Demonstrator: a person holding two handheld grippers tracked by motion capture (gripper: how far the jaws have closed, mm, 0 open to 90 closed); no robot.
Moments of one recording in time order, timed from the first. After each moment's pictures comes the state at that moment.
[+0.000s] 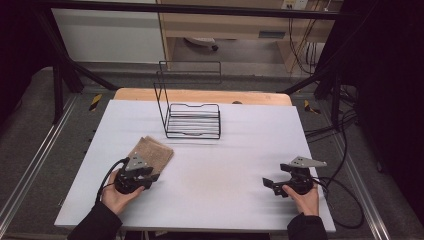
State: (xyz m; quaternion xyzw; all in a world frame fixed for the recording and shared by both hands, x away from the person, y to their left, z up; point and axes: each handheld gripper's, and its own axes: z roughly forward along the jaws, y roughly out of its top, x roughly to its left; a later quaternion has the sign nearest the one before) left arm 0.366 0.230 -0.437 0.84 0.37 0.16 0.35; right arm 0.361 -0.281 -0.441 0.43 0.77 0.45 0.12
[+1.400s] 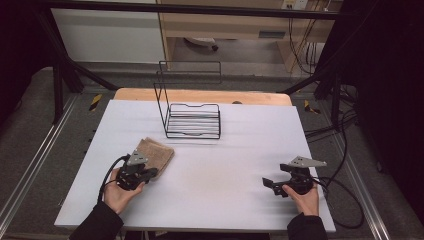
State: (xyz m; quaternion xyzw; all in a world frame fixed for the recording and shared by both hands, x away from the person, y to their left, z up) left arm 0.371 0.224 -0.428 0.83 0.40 0.14 0.35; right arm 0.361 -0.281 -0.441 0.43 0.77 0.45 0.12
